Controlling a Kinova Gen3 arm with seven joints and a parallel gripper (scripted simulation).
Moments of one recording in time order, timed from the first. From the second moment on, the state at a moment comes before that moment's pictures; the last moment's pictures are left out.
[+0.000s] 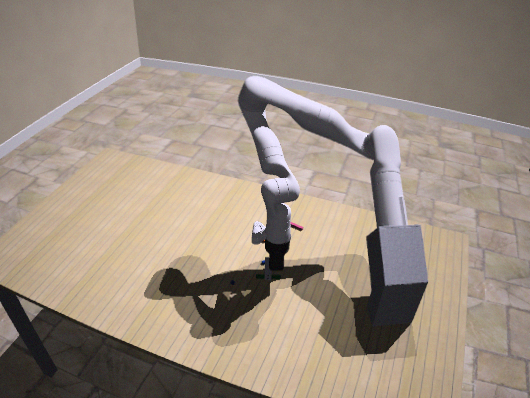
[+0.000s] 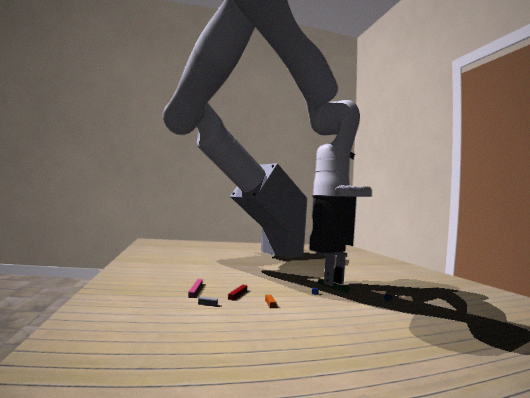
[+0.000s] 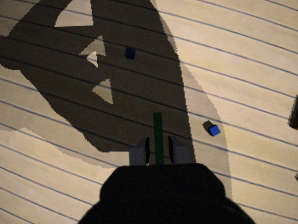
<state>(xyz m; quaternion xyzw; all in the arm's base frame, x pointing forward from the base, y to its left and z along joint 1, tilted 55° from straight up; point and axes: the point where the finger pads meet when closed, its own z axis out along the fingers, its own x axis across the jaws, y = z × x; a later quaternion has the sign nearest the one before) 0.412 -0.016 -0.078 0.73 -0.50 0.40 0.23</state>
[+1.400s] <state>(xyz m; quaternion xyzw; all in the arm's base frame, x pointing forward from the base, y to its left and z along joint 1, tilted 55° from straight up) 0.414 -0.023 -0.083 0.73 -0.50 0.40 0.23</state>
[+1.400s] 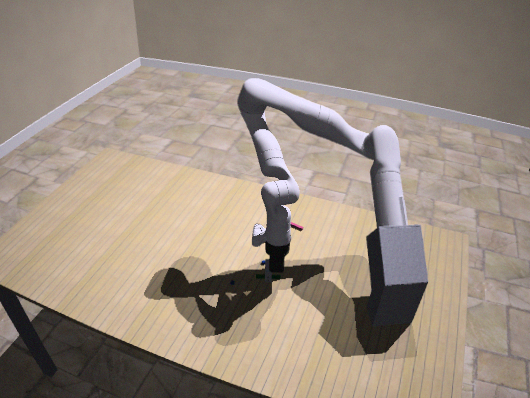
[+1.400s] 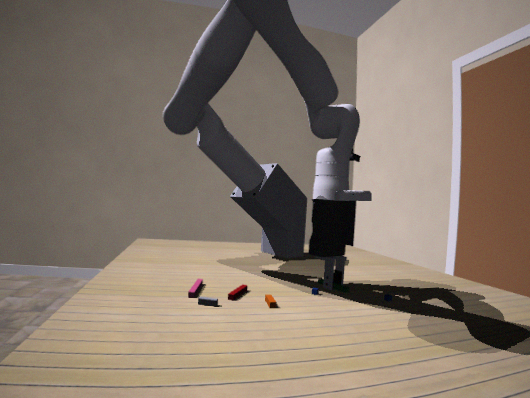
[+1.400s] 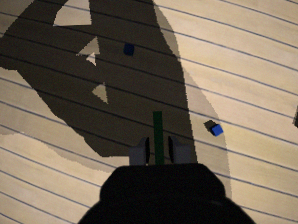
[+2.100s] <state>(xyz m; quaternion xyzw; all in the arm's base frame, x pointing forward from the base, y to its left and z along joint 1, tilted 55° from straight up) 0.414 -0.023 -0.083 0.73 -0.50 0.40 0.23</state>
